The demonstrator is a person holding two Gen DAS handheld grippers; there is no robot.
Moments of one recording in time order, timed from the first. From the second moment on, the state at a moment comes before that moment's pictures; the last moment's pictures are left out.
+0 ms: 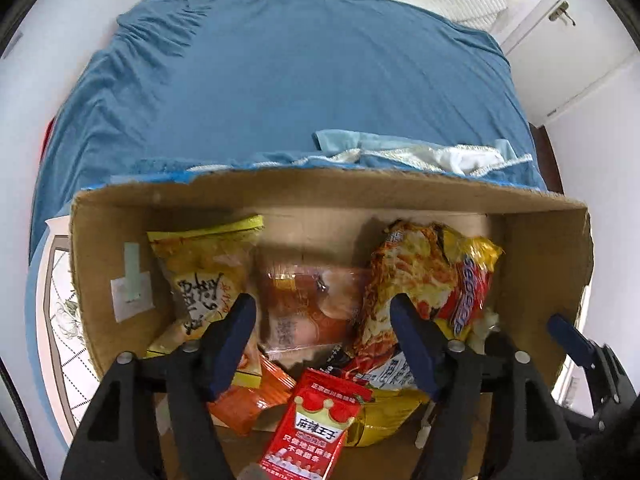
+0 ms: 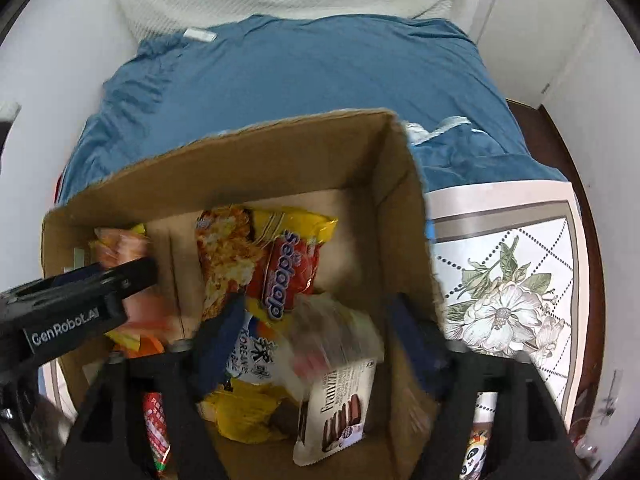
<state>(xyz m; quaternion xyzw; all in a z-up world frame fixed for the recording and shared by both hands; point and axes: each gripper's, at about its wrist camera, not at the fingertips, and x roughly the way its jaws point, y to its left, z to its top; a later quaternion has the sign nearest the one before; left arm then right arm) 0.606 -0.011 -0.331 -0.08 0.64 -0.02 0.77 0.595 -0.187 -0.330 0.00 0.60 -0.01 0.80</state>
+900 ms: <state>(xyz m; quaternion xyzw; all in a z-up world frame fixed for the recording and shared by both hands) 0.449 0.031 -0.272 -0.04 0.51 0.03 0.86 0.484 -0.158 -0.273 -0.05 0.51 0.01 0.86</state>
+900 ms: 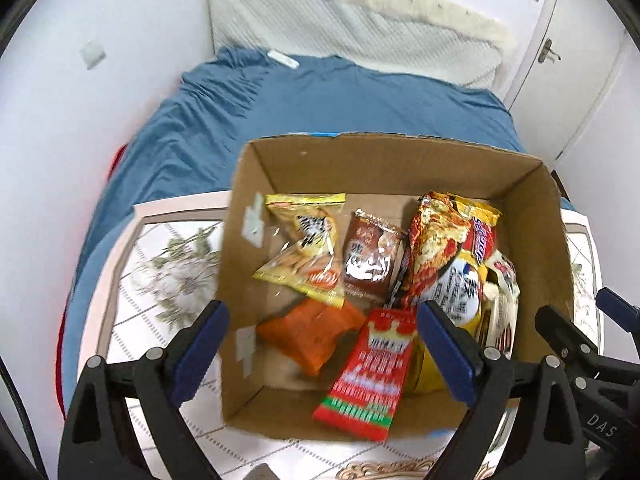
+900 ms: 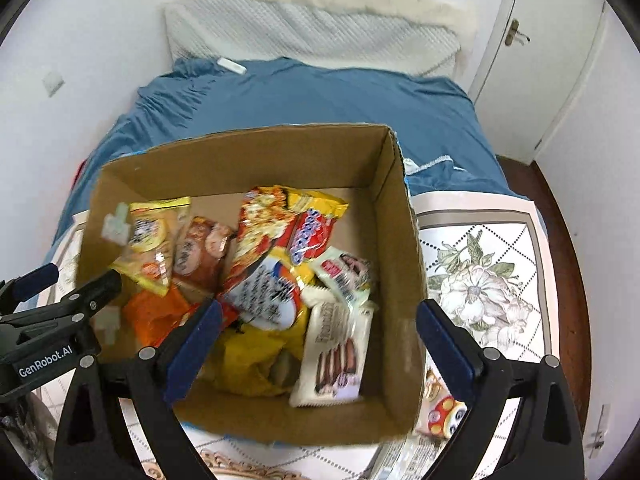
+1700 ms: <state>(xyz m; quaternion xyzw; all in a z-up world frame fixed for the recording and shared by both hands) 0.323 -0.122 -0.340 -0.03 0.57 -0.05 0.82 0.328 -0.339 -0.314 0.14 0.57 -0.05 0.80</state>
